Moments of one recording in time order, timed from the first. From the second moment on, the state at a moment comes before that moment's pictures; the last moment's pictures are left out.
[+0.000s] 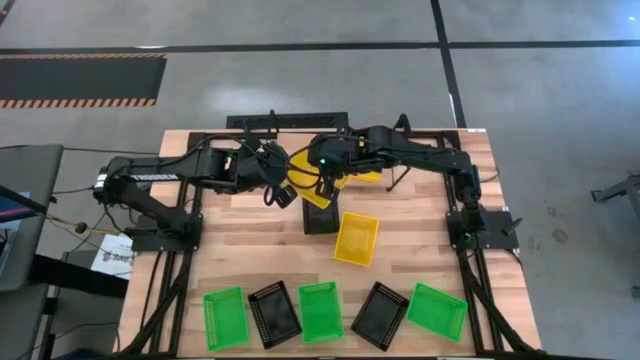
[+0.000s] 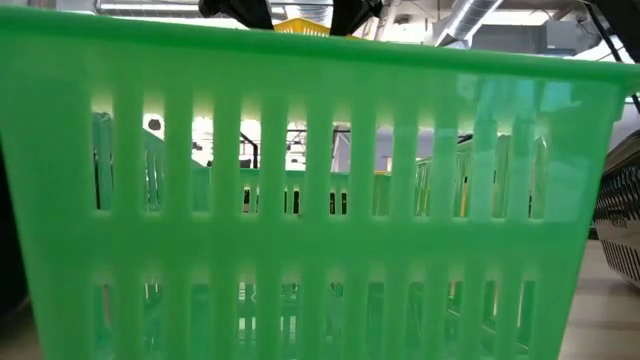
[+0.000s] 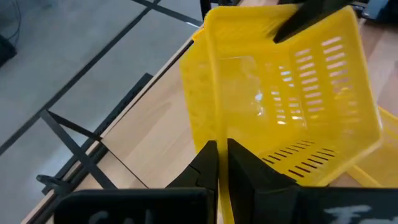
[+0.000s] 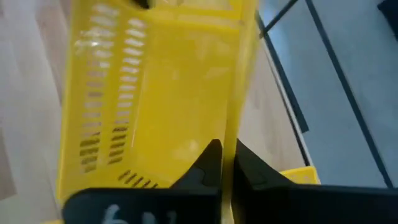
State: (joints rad) left arm 0.00 1.43 1.53 -0.98 -0.55 -0.39; right arm -0.07 2.02 2.34 -1.35 0.37 0.12
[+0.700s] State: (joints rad) left arm 0.00 1.41 1.53 -0.81 -0.55 -0.25; right arm -0.25 1.96 2.35 -1.35 0.37 0.05
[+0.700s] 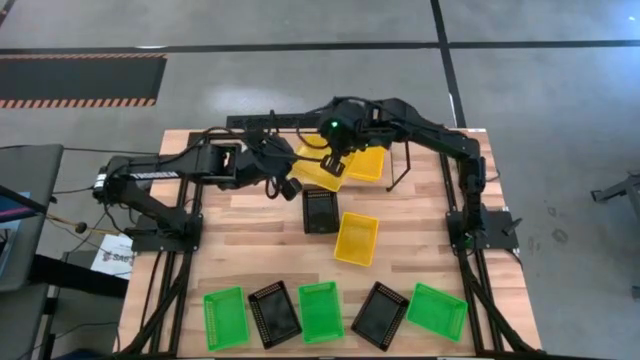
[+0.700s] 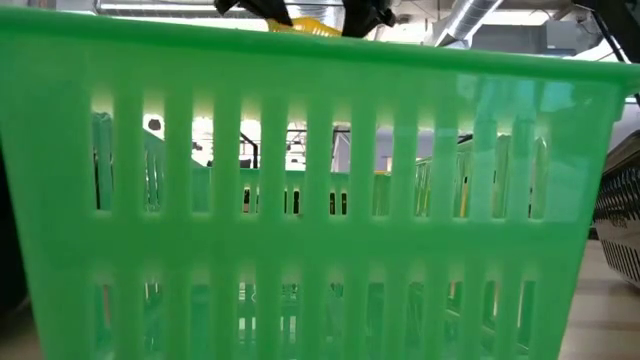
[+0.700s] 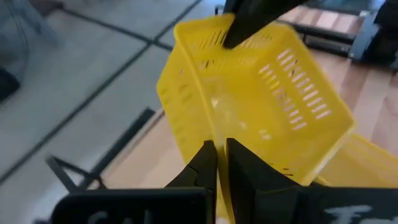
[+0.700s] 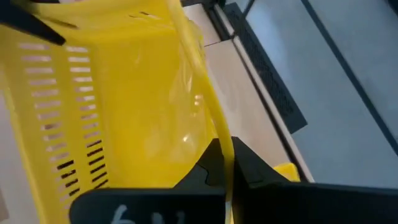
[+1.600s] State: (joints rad) left arm -0.01 1.41 1.53 -1.24 -0.58 -0.54; right arm -0.40 1.91 2.34 -1.35 0.40 0.17
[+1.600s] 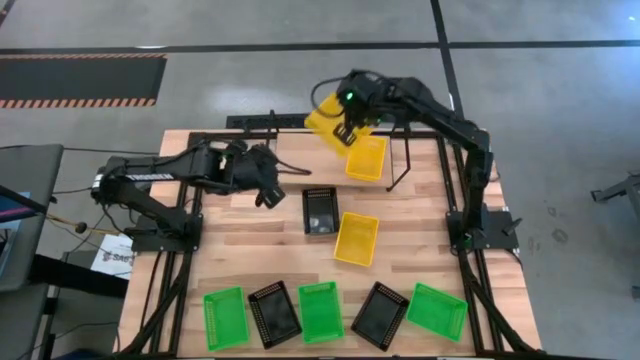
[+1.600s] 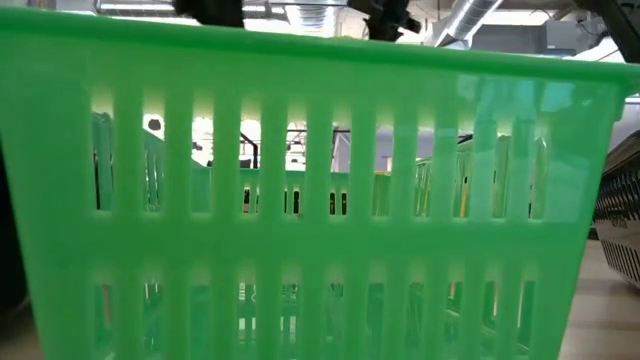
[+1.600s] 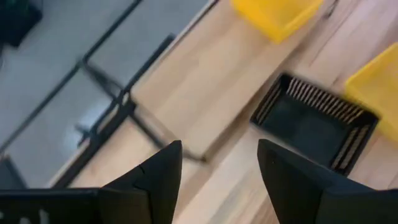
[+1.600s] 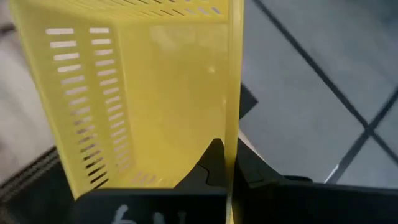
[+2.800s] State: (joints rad) left arm -0.02 1.41 1.42 -1.20 -0.45 -0.49; right arm -0.50 1.83 1.96 -1.39 0.24 0.79
